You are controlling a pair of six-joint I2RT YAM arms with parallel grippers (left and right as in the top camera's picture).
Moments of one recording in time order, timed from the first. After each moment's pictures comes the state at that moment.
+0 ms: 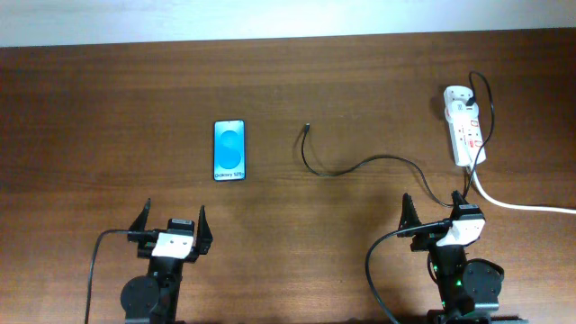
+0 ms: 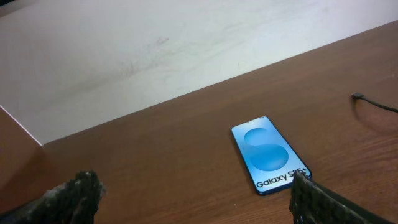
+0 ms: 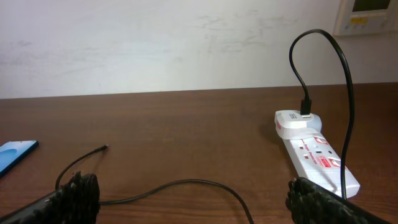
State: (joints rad) left arm -0.01 0.01 0.01 -0.07 0.04 0.35; right arm -0.04 0.01 0.01 -0.07 -0.09 0.08
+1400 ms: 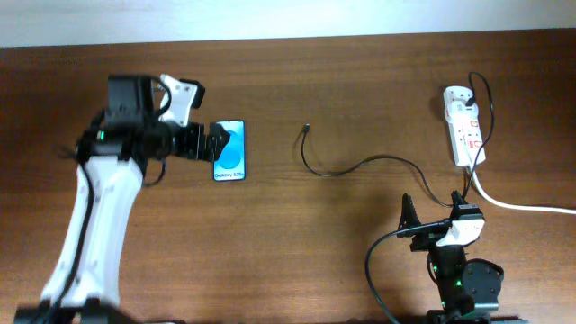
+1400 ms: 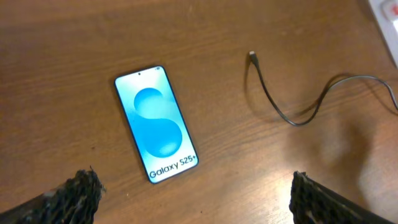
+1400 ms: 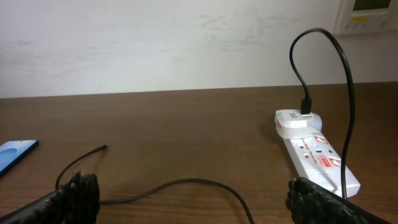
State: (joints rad) left arm -0.01 1.53 1.37 -0.85 0.41 0.17; right arm -0.04 0.01 0.01 -0.07 -0.09 0.08
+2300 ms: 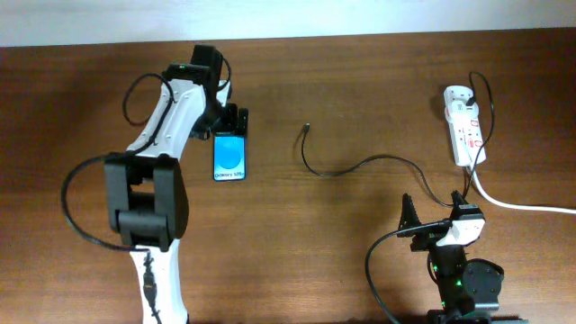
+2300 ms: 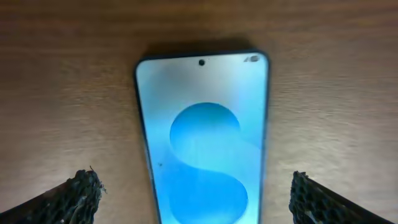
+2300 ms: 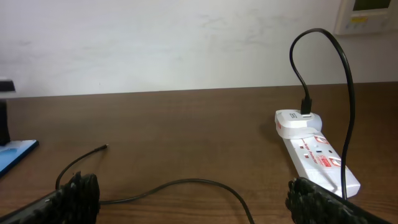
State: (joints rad) left arm -0.16 2.26 1.89 -1.07 0.05 -0.10; right arm -0.04 0.01 0.01 -0.07 -0.09 0.08
